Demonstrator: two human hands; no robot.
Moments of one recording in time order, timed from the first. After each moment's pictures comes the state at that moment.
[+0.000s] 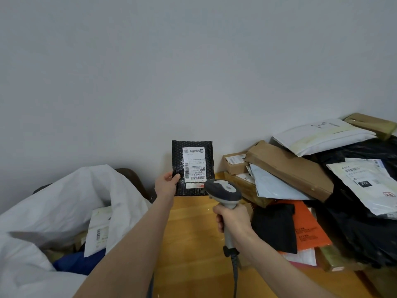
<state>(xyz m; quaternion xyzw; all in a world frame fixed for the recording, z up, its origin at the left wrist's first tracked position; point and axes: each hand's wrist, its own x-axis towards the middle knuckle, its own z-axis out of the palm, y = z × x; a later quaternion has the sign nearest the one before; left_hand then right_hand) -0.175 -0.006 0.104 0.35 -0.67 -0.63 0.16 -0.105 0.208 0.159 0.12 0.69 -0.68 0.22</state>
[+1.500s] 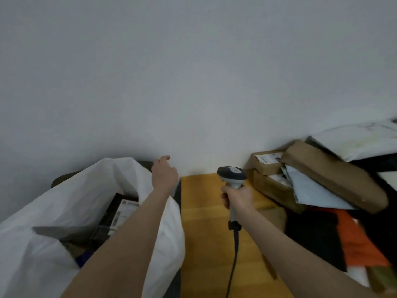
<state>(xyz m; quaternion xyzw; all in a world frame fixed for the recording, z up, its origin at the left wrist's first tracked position) -0.167 -0.131 0.128 0.32 -0.89 -0.32 0.11 -0.168 0.078 0.123 0.16 0.72 -0.65 0.19</state>
